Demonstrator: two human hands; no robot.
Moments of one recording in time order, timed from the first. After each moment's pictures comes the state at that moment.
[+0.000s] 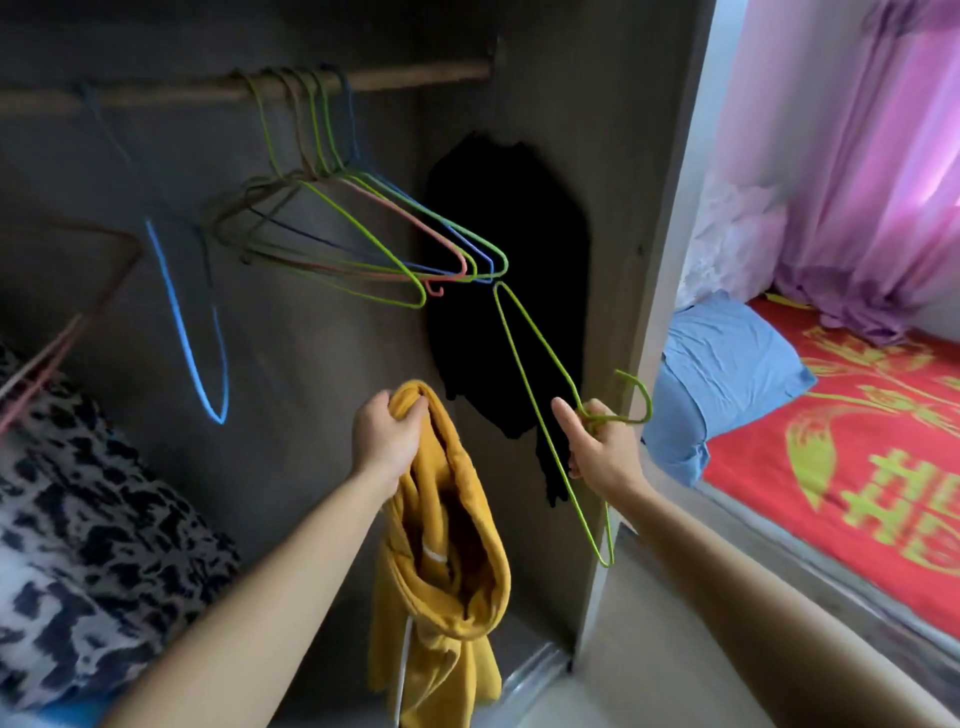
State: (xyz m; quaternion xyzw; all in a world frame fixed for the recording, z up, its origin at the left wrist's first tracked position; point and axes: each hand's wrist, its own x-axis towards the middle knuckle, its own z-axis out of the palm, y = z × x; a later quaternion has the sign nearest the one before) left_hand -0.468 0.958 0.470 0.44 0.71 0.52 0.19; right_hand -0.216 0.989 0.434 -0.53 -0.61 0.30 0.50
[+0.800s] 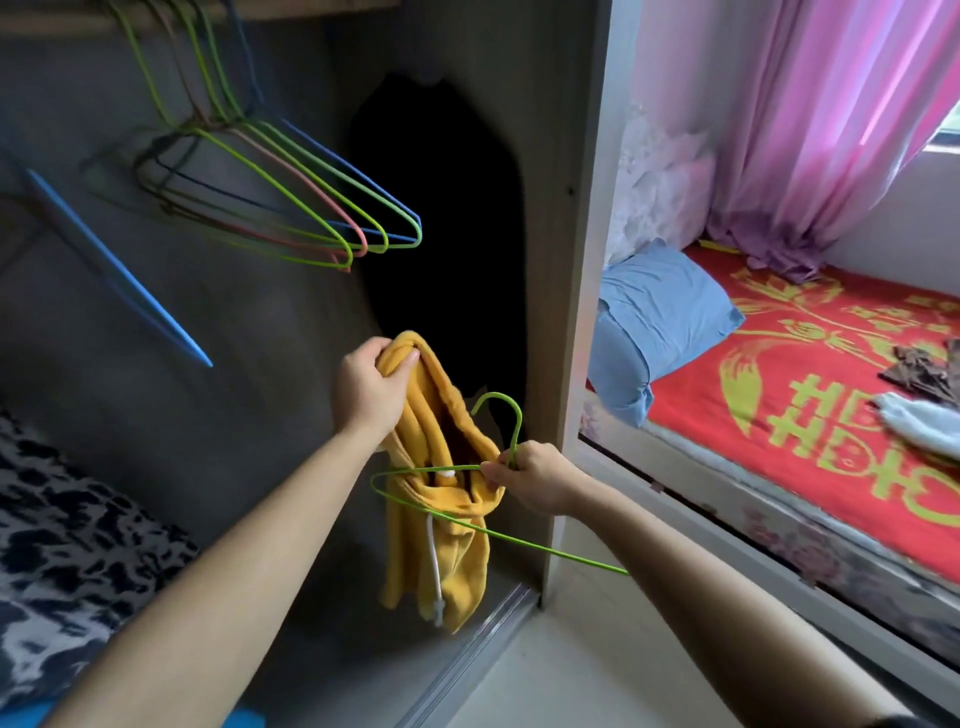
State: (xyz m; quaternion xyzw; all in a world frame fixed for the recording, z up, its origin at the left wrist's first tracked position) left_hand -0.422 0.947 0.464 0.58 0.66 0.47 0.11; right_hand -0.205 0.918 0.390 -0.53 -0.75 0.36 0.15
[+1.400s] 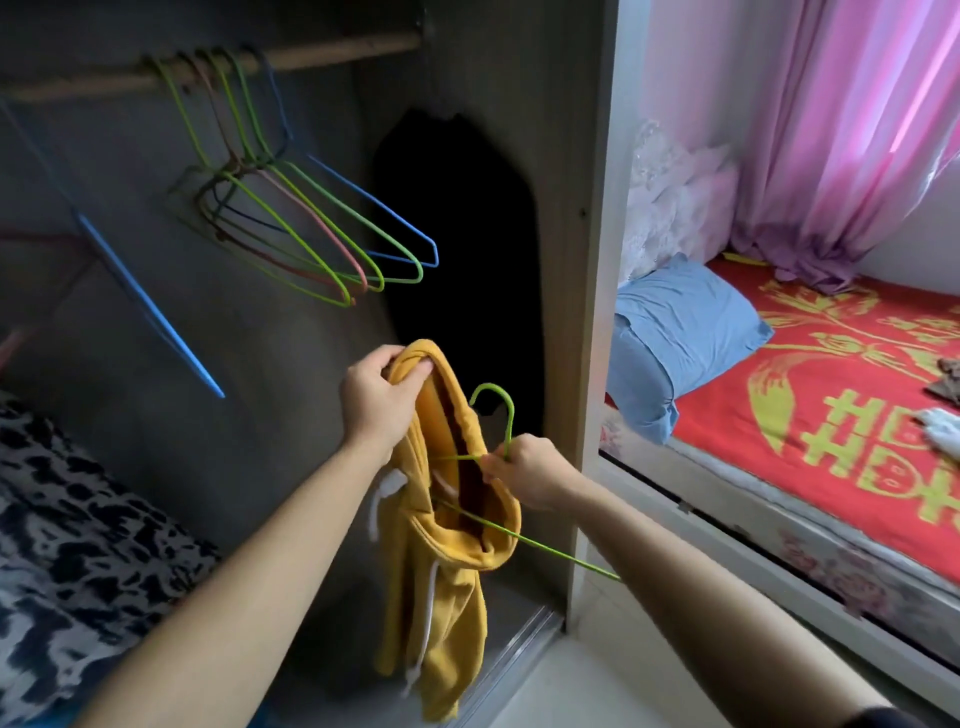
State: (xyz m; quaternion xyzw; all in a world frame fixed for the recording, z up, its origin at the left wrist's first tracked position) left_hand -0.427 0.931 0.487 0.56 0.64 0.51 0.14; right_hand -0.233 0.922 0.418 -0.55 -0.73 0.37 0.17
